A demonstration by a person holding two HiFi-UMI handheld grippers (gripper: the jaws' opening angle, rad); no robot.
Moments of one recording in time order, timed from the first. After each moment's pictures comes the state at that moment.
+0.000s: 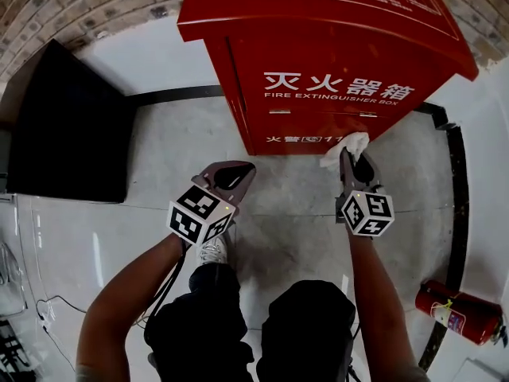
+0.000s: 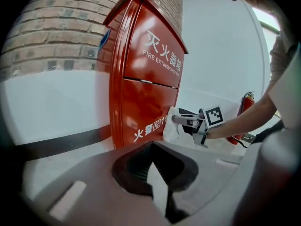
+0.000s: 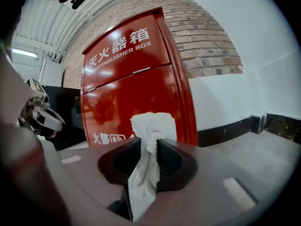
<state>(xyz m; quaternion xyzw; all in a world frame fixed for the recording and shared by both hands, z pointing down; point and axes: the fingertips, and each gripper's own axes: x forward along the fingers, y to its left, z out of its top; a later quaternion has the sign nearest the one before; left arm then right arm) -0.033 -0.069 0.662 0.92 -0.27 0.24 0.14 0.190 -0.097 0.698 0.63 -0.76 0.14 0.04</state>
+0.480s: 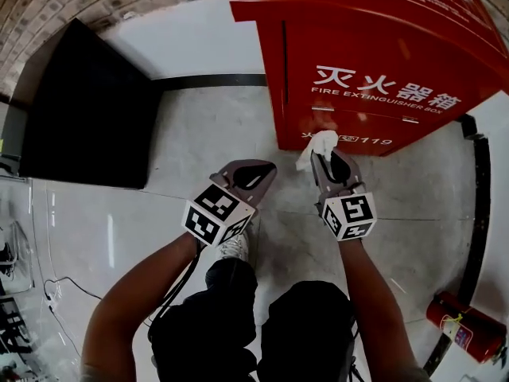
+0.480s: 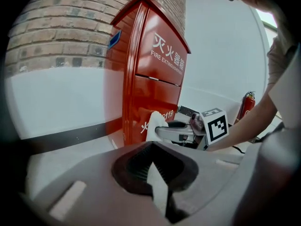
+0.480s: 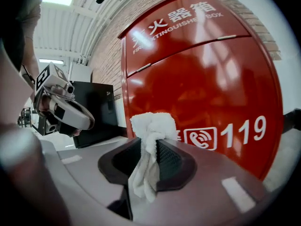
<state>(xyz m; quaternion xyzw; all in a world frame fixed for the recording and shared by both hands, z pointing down) -0.061 -0.065 0.670 0.91 -0.28 0.25 0.16 0.031 -0.107 0.709 0.50 -0.86 0.11 0.05</state>
